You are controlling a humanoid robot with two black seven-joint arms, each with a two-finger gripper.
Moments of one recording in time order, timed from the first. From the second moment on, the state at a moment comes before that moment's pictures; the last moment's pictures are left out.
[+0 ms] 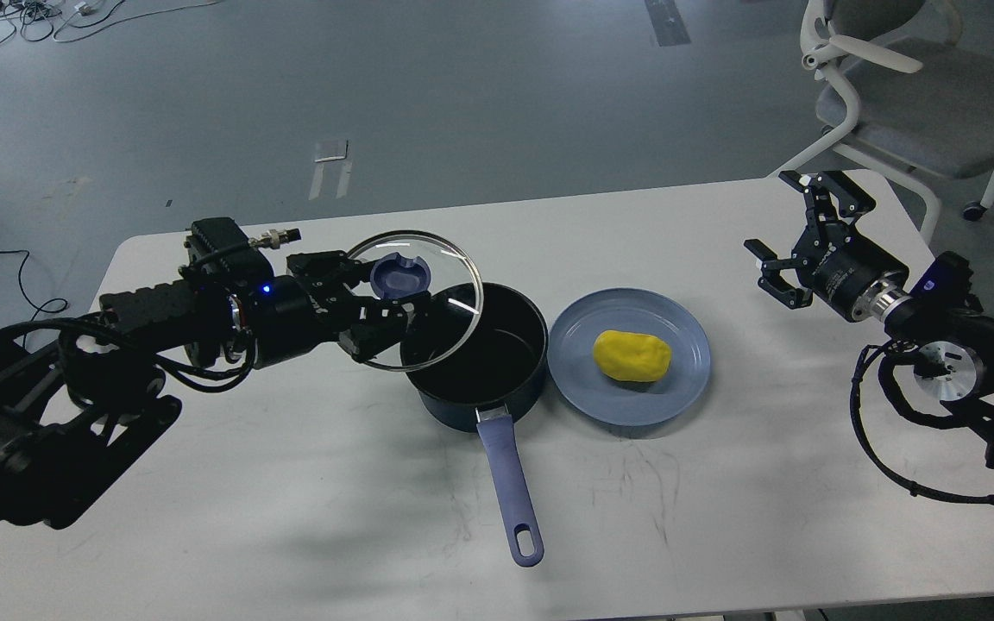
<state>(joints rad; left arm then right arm) -0.65 0.72 -0.71 -1.35 2.15 -0.19 -0.49 0.72 -0.38 0.28 0.54 0.03 0.49 0.49</state>
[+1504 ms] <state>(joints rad) -0.41 0.68 -0.63 -0.93 1.86 0.06 -0.49 0.70 -0.37 0.28 0.54 0.03 0.49 0.49</state>
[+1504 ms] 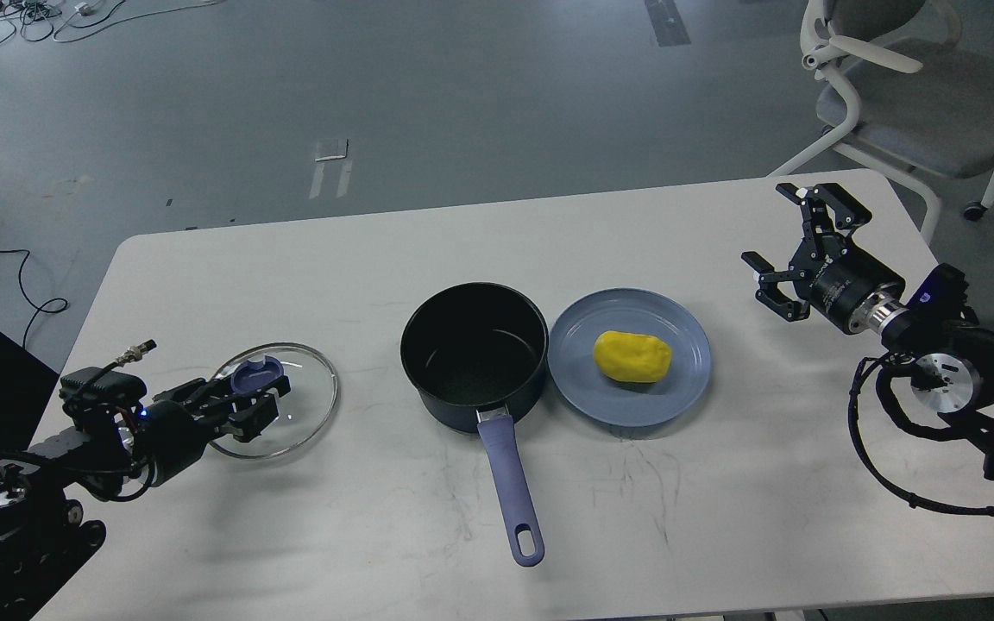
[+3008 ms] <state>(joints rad) -0.61 0.58 -0.66 -0.94 0.35 -0.36 -0.49 0.74 -0.46 0.24 0.62 -0.12 0.49 0.49</state>
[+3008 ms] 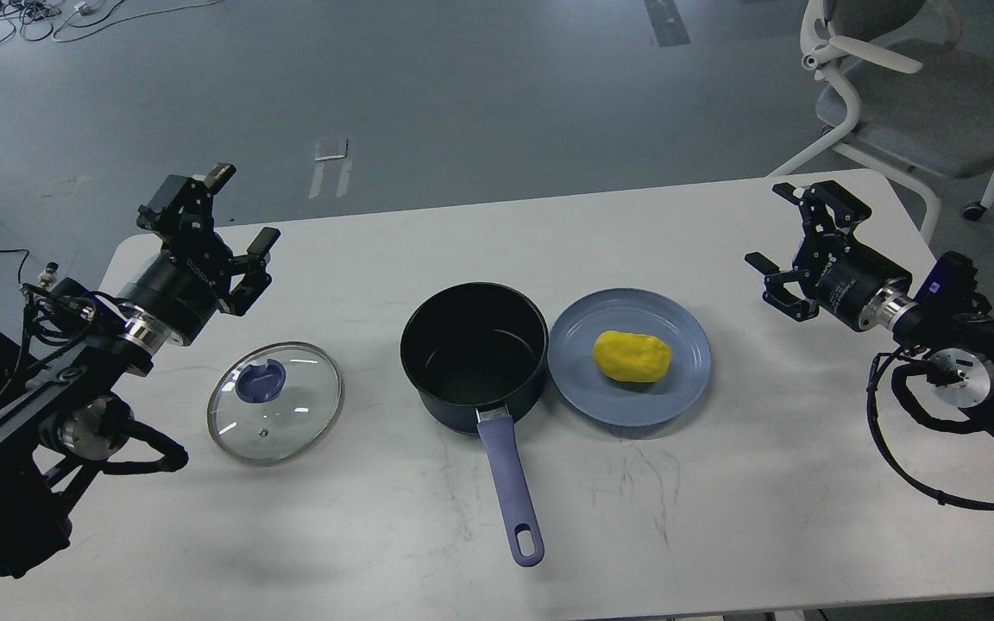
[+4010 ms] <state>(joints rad) -0.63 0.58 -0.67 -0.97 0.35 -0.37 -0.49 1.50 -0.36 -0.55 0.98 -1.43 0.35 0.49</state>
